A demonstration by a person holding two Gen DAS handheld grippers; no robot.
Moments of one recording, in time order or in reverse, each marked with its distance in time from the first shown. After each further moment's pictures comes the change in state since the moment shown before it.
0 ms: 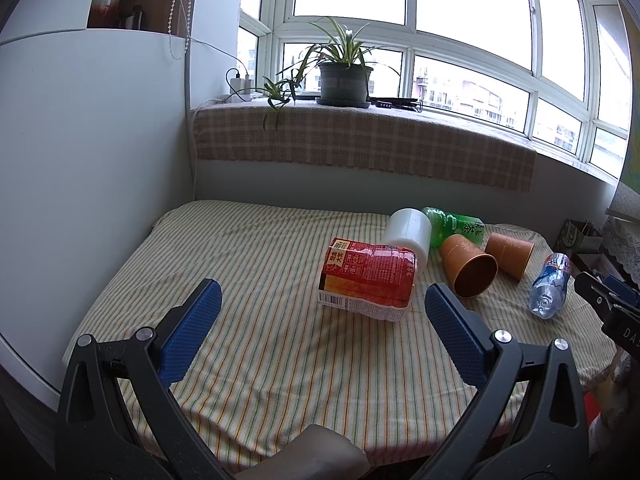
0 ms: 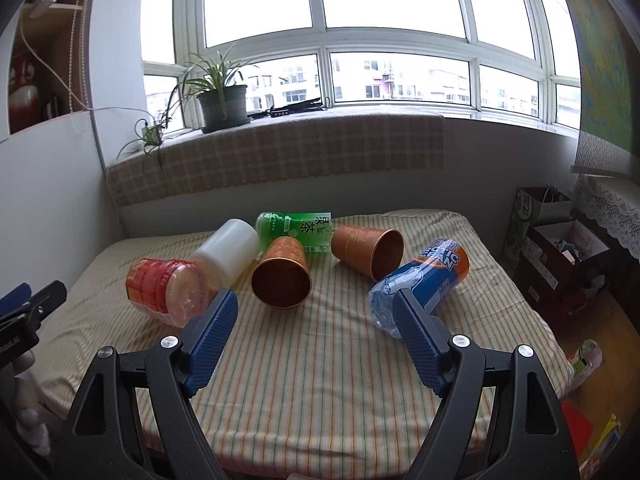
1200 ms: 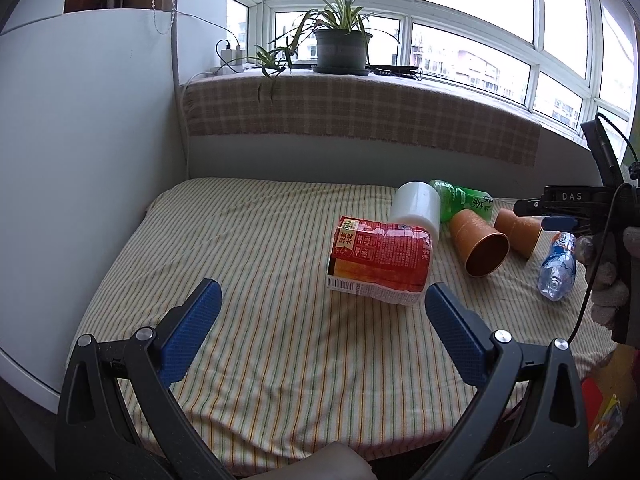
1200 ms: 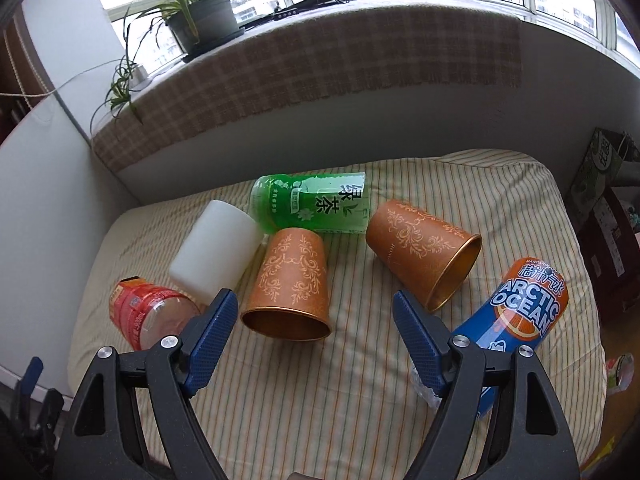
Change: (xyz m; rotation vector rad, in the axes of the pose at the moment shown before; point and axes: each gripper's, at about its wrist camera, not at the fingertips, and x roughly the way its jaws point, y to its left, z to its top) left arm 0.024 0.014 0.013 0.032 0.145 -0.021; right arm 0.159 -0.017 0.073 0.069 0.449 0.185
